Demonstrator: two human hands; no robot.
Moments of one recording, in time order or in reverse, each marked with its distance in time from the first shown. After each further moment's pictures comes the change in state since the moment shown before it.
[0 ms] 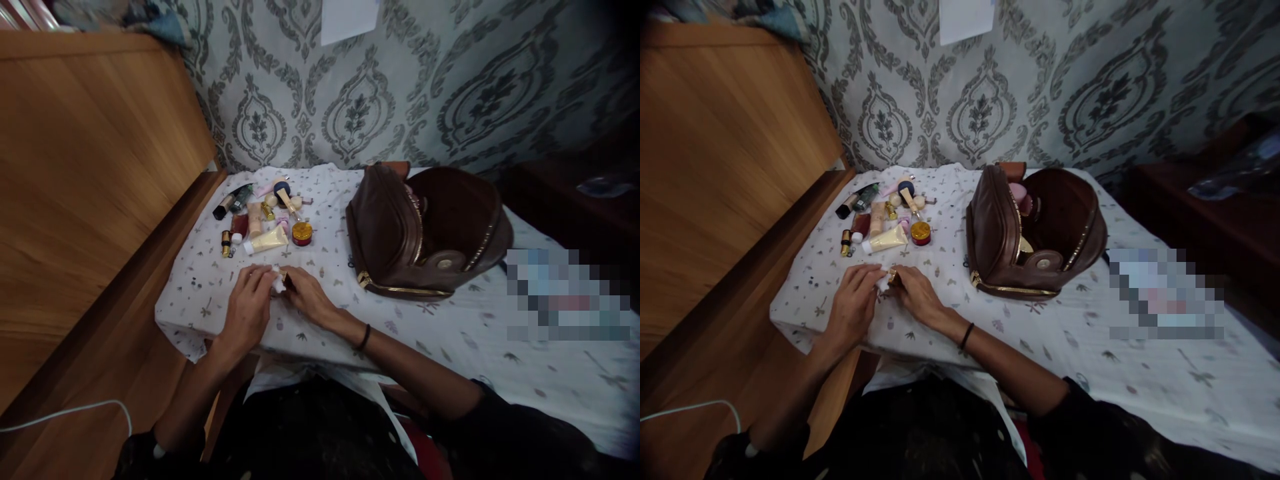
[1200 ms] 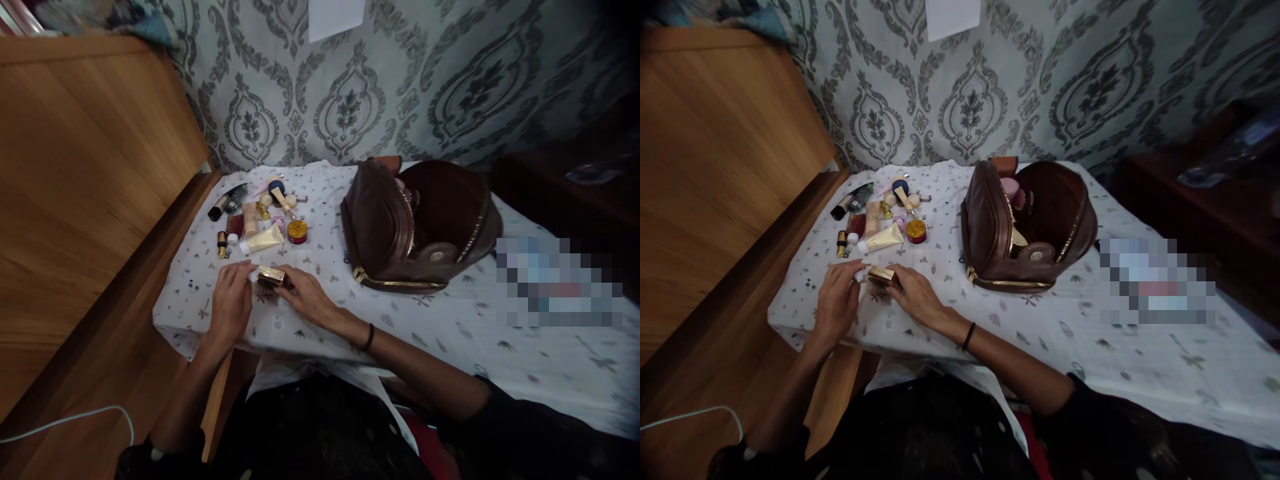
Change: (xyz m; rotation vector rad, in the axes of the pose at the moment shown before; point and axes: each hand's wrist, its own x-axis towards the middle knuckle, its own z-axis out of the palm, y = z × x) left_hand -0.002 -0.025 -0.001 -0.001 0.087 -0.095; right_hand -0.007 -0.018 -0.013 0.067 -0.020 0.078
